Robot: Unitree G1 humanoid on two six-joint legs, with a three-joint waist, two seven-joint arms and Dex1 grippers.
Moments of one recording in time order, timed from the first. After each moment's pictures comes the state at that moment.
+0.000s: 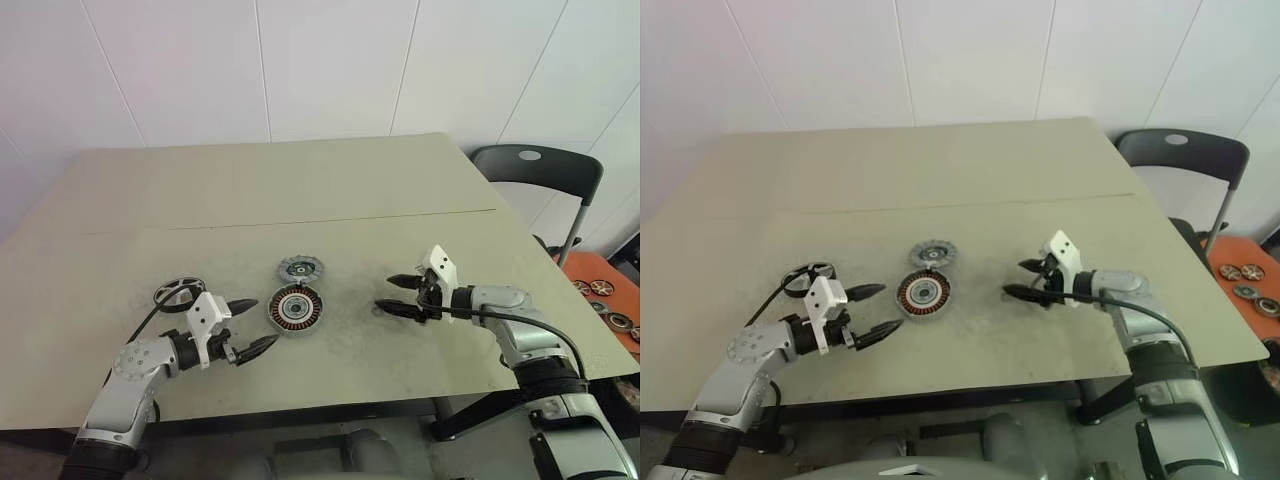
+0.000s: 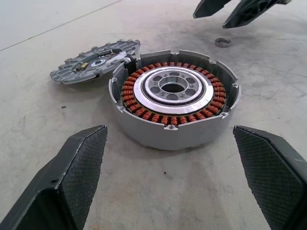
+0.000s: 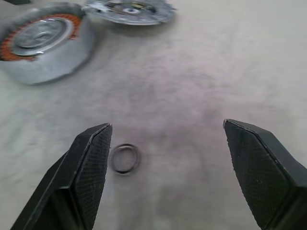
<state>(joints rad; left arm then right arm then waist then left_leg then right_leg) 0.03 0.54 -0.03 -0.03 -0.32 0.06 -0.94 -0.38 -0.55 0.07 0.29 0.24 0.37 1.09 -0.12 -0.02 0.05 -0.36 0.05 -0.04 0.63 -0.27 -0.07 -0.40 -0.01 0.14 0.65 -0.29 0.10</state>
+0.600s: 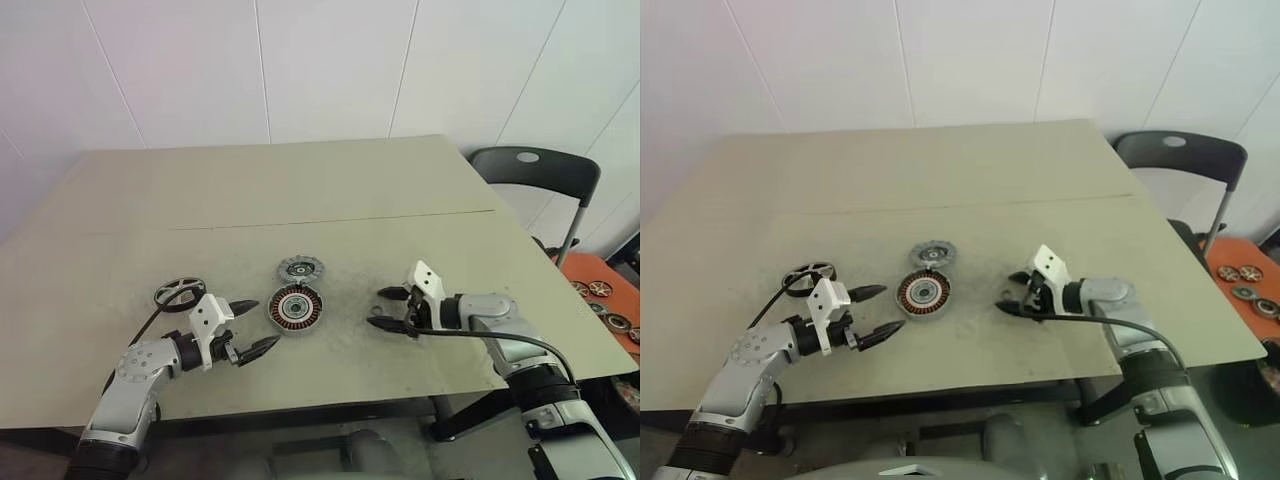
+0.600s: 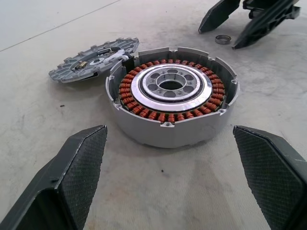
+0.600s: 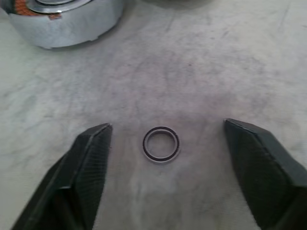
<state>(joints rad) 0.03 0.51 -0.03 -0.02 -0.29 0.05 -0.93 -0.37 -0.54 0.15 0.33 0.16 0.27 1.05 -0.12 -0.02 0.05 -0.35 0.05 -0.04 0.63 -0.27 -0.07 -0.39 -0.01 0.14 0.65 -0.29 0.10</state>
